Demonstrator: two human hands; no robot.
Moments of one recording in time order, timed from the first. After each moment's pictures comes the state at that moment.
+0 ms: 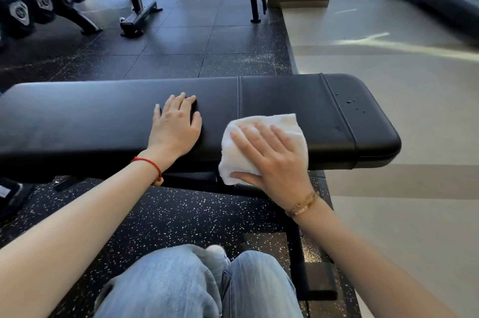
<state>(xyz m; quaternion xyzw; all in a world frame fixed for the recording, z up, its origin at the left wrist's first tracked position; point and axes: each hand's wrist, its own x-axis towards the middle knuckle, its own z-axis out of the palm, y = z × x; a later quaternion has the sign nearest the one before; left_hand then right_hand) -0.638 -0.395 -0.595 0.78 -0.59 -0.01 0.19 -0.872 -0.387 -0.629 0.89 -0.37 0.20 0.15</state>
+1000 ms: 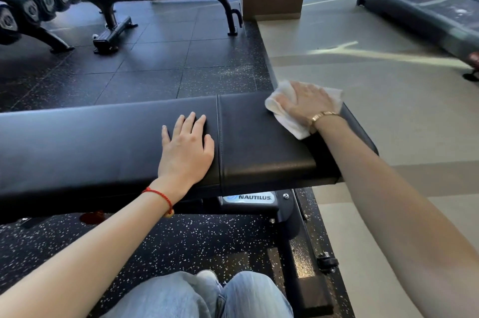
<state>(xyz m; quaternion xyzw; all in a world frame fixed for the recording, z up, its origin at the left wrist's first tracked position) -0.691 -0.413 -0.597 0.75 -0.63 -0.02 0.18 -0.935 -0.557 -0.565 0.77 -0.63 0.09 -0.05</state>
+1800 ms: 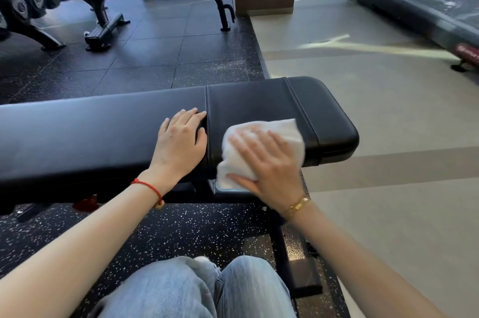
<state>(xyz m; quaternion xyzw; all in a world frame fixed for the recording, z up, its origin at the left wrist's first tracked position) -0.701 -0.398 -0.598 0.70 -0.68 0.00 0.23 -0.916 -0.393 -0.638 0.85 -0.40 0.29 0.18</state>
